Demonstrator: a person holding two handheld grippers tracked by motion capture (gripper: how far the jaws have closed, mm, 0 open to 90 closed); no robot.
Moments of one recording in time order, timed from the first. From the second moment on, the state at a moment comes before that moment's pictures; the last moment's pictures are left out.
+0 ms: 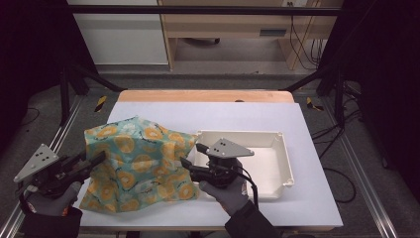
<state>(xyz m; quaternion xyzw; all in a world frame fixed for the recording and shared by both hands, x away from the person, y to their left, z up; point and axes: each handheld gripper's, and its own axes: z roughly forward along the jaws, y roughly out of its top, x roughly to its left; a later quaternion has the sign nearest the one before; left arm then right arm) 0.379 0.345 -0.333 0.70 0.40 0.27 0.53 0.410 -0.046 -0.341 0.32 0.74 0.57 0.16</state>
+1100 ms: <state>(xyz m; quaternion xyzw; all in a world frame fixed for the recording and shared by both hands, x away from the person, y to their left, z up) 0.373 0.356 -0.334 0.70 0.40 0.24 0.55 0.408 -0.011 -0.322 0.28 0.76 0.58 0.14</state>
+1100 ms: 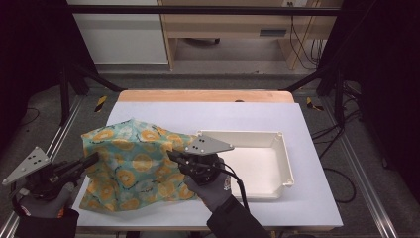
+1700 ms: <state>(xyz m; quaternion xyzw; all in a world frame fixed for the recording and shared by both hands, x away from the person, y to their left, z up) 0.352 0.365 -0.337 0.70 0.38 0.24 0.56 0.392 -0.006 -0.313 0.26 0.76 0.58 0.13</state>
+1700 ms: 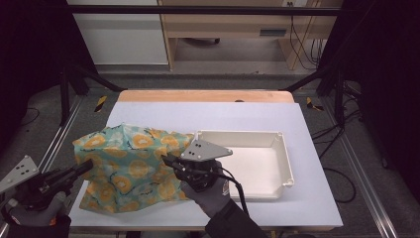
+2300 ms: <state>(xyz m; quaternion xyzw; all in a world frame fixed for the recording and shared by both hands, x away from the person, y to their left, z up) 0.342 0.363 -0.349 0.70 0.39 0.23 0.55 0.386 0.001 -0.336 0.25 0.78 0.57 0.11</state>
